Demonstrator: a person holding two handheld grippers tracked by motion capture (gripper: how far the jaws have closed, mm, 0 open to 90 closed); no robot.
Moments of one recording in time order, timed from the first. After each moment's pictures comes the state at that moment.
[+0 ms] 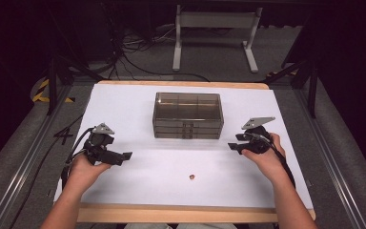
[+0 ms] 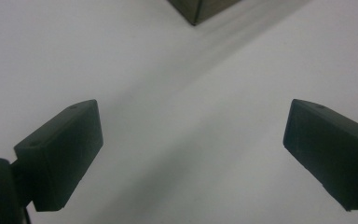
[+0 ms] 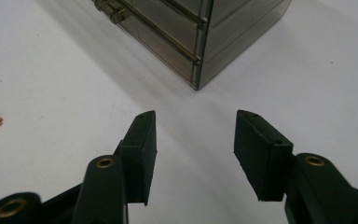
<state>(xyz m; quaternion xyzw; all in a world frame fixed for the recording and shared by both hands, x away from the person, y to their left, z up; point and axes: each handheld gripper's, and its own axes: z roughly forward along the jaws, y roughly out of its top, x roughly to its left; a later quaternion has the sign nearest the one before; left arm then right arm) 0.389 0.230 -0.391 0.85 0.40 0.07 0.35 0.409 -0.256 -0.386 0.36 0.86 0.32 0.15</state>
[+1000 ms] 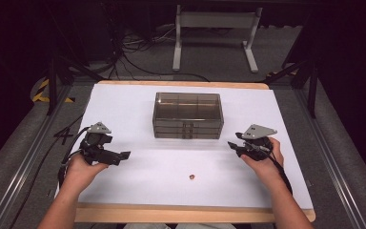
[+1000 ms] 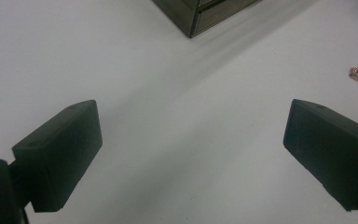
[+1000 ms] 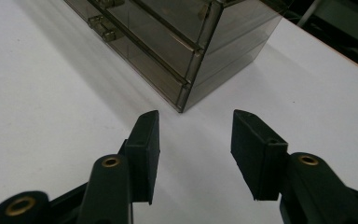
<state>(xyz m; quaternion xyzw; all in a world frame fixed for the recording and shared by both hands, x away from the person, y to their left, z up) 0.384 0.237 -0.381 0.84 0.40 0.09 0.36 0.390 -0.252 -0.398 0.31 0.84 0.35 0.27</state>
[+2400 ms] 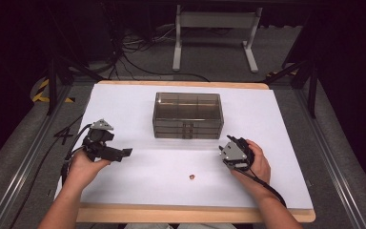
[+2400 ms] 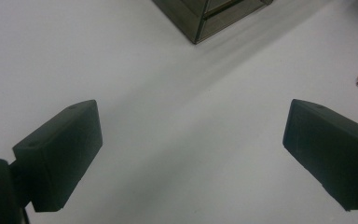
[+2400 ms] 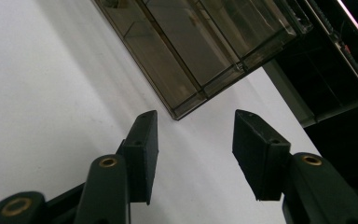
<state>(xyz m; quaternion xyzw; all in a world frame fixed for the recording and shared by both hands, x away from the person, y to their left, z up) 0.396 0.231 -0.380 0.84 0.41 0.08 0.36 0.367 -0.201 -0.432 0.20 0.84 0.24 0.44</state>
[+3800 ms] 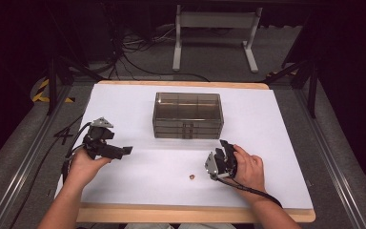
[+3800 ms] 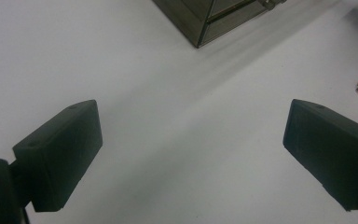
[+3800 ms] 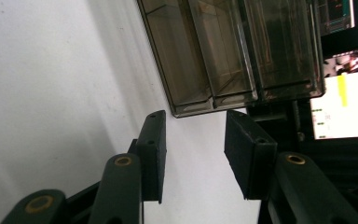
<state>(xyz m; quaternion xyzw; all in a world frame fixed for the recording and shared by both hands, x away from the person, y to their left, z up) 0.400 0.233 -0.380 0.83 0.41 0.08 0.36 0.351 -0.158 -0.445 0.10 0.83 0.08 0.54</state>
